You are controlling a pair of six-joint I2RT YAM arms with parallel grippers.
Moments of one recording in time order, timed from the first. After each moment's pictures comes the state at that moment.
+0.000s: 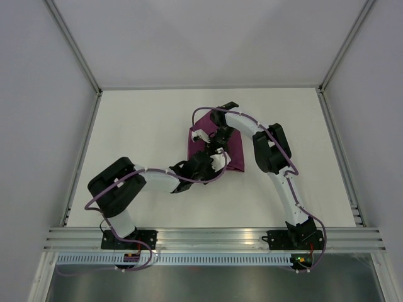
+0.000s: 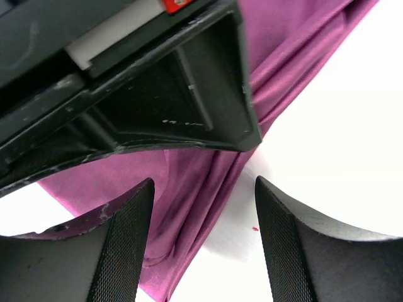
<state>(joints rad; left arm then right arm) -0.89 1.72 0.74 0.34 -0.18 0.32 0.54 2.48 2.08 -1.39 -0.67 -0.94</state>
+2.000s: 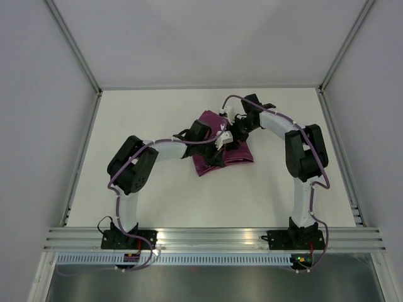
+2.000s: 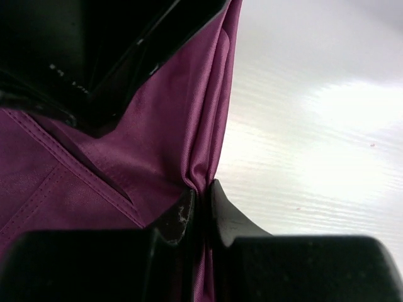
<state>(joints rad) -0.64 2.00 1.20 -0.05 0.67 0.28 0.32 2.10 1.60 -0.71 -0.62 -0.58</state>
